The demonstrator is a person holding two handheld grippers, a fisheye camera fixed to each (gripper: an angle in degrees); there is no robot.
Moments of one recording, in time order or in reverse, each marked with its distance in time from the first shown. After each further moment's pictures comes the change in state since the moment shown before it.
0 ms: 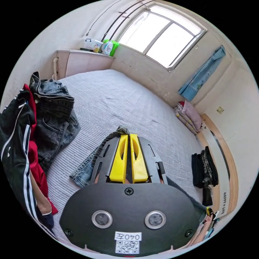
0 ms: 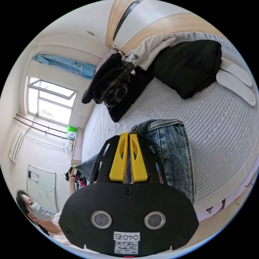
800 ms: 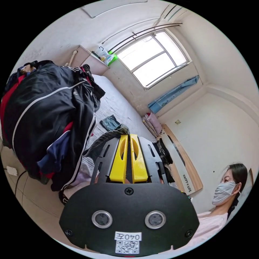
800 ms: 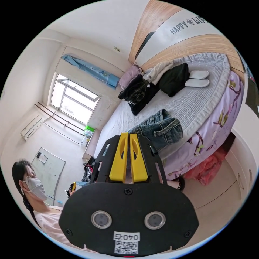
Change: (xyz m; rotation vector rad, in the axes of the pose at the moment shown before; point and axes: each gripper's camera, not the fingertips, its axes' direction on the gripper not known) left arm -0.266 0.269 -0.385 0.122 0.453 -0.158; right arm 0.067 0.233 -0.177 0.168 -0.162 -0.135
